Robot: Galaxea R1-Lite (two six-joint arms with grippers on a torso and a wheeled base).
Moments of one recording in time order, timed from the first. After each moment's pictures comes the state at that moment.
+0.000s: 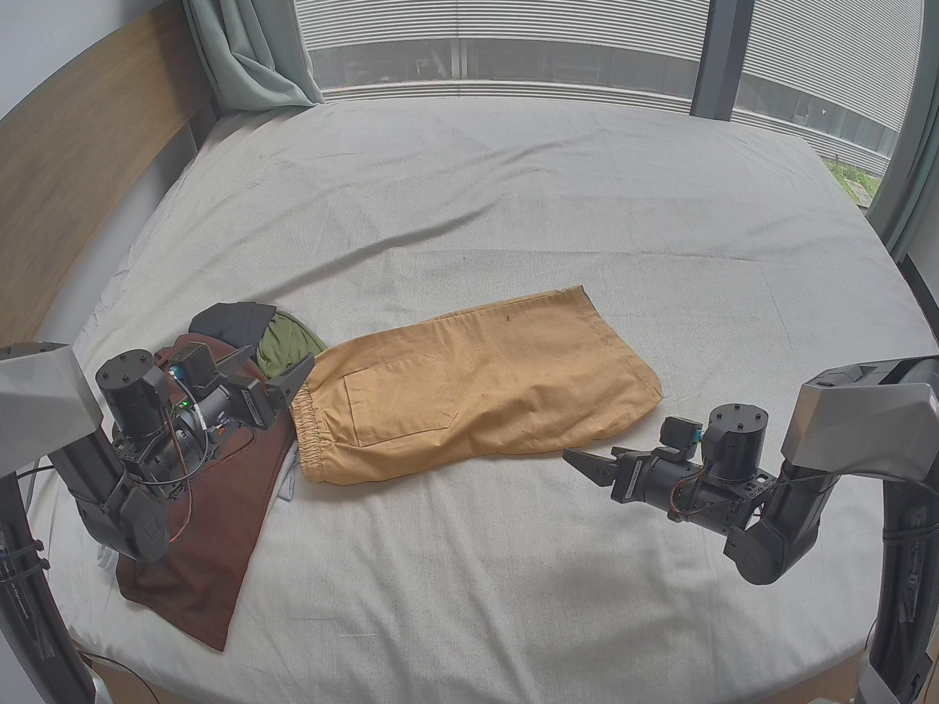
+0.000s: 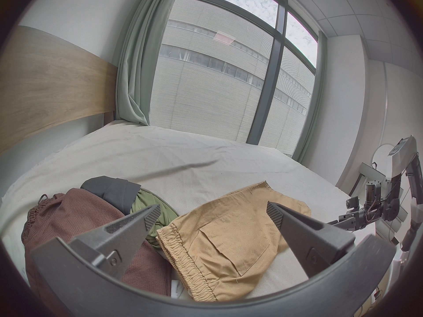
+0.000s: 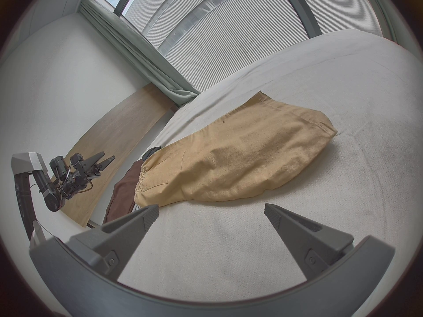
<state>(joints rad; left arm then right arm) -0.10 2.10 -0.55 -1.55 -0.29 -0.14 0.38 2.33 -0.61 -1.43 0.27 0.43</state>
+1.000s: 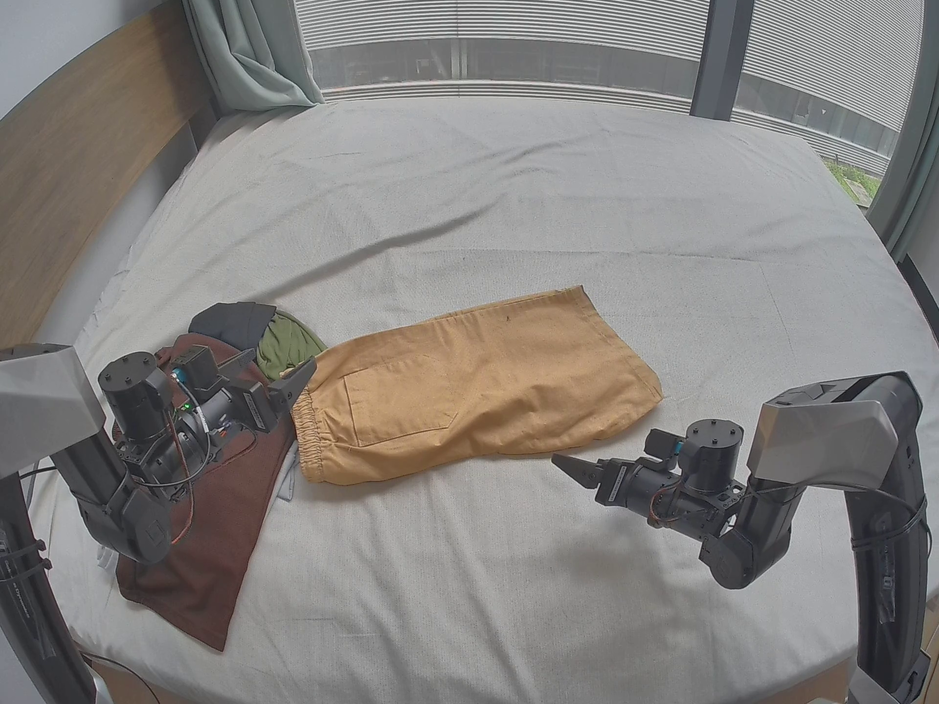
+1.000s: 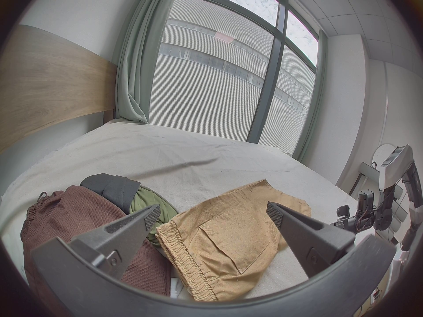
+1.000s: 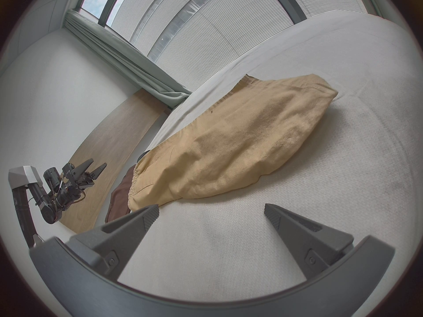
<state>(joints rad) -0.10 2.10 -0.54 -1.55 -0.28 -0.13 0.38 2.47 -0.71 -1.49 0.27 0.54</state>
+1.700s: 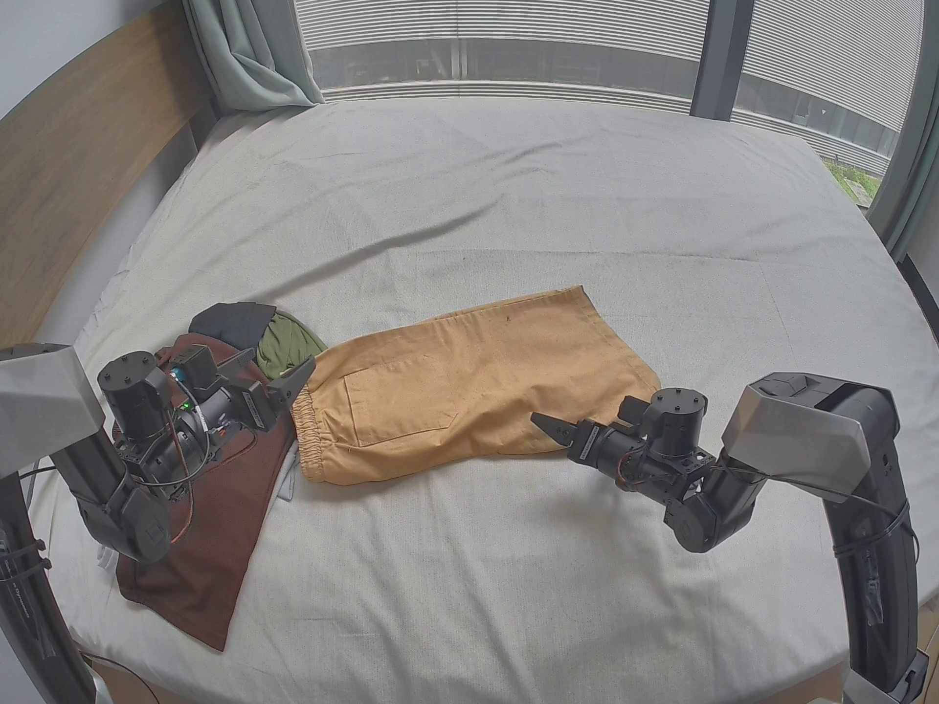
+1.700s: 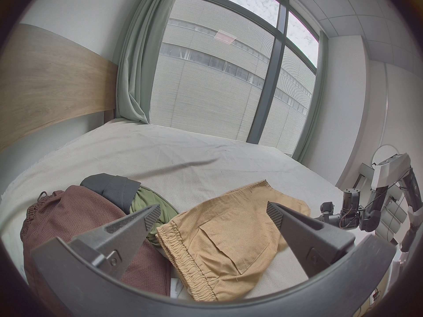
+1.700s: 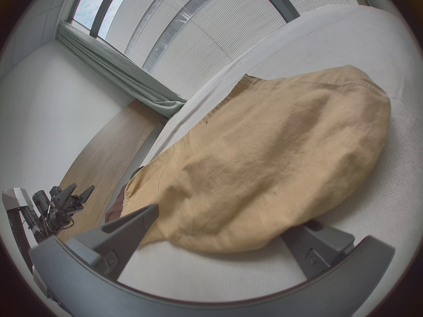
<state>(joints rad) -0.10 2.10 -0.55 -1.55 -0.29 -0.14 0.39 2.55 -1.04 -1.28 0.23 0.61</state>
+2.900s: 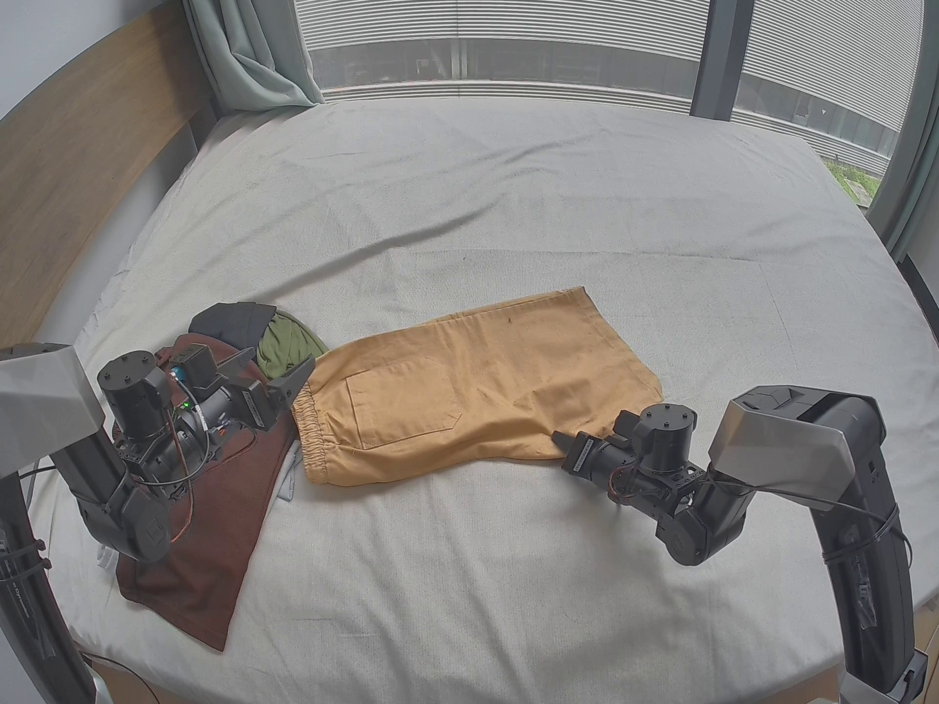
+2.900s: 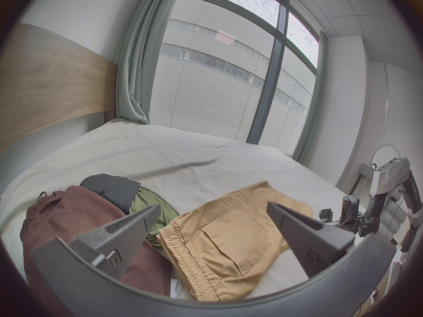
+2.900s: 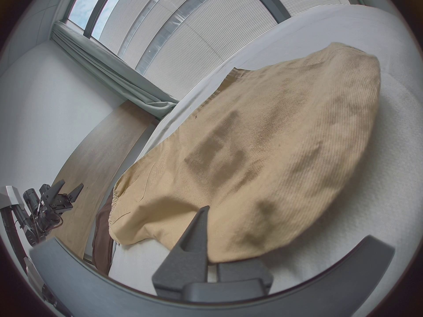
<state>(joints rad) -0.10 2.10 -0.55 -1.55 -0.29 -0.14 0.41 2.60 -1.04 -1.31 0.15 0.63</state>
